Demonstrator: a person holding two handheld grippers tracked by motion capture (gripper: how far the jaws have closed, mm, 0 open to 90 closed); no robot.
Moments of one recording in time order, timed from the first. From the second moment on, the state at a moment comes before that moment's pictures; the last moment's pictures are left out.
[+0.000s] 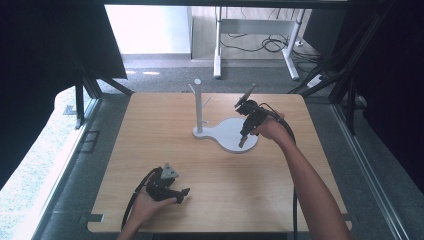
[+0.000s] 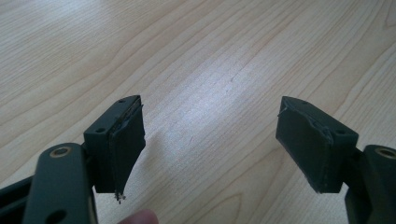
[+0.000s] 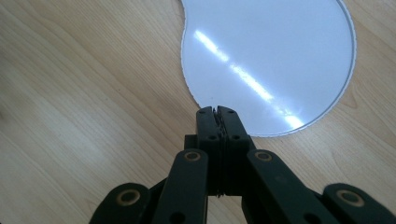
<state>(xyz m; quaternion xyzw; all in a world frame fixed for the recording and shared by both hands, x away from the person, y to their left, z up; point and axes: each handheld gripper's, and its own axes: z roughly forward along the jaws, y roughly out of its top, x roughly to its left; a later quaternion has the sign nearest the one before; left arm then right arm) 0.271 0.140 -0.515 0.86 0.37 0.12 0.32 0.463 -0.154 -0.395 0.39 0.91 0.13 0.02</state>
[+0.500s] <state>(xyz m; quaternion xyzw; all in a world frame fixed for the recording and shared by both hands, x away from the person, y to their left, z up) 0.272 0.141 -0.516 0.86 0.37 0.12 0.32 0.481 -0.156 -0.394 0.40 0.91 0.13 0.03</state>
